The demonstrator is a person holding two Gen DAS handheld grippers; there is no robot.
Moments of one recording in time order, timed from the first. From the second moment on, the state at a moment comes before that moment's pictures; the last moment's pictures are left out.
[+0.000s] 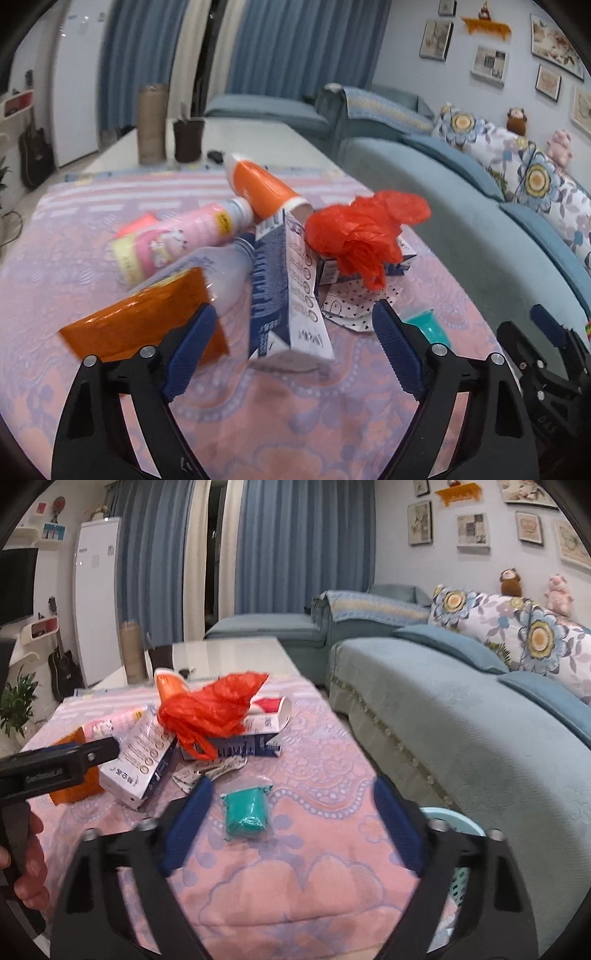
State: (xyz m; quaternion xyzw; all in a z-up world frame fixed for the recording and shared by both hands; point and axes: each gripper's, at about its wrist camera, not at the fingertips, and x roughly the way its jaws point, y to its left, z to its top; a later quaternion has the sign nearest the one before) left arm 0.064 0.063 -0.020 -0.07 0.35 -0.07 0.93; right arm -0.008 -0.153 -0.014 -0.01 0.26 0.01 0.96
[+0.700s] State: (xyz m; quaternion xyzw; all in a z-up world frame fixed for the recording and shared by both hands) left arm 0.102 0.061 -0.065 -0.08 0.41 -0.07 0.91; right arm 0.063 -0.139 -0.072 0.02 0.41 0.06 0.91
